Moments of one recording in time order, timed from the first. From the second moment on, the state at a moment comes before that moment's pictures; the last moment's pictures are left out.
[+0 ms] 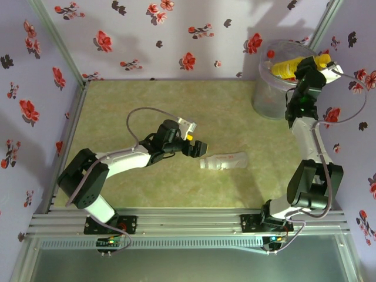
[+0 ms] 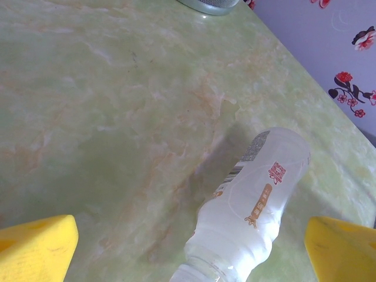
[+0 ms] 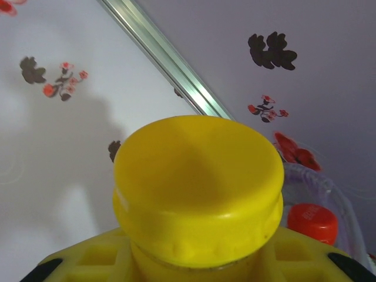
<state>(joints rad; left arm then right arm) -0.80 1.60 0.89 0.19 0.29 -0.36 -0.17 1.48 1.24 0.34 0.28 0.67</state>
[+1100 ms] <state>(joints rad) -0.80 1.62 0.92 0.17 0.29 -0.36 -0.17 1.67 1.48 -0.01 0.05 0.62</state>
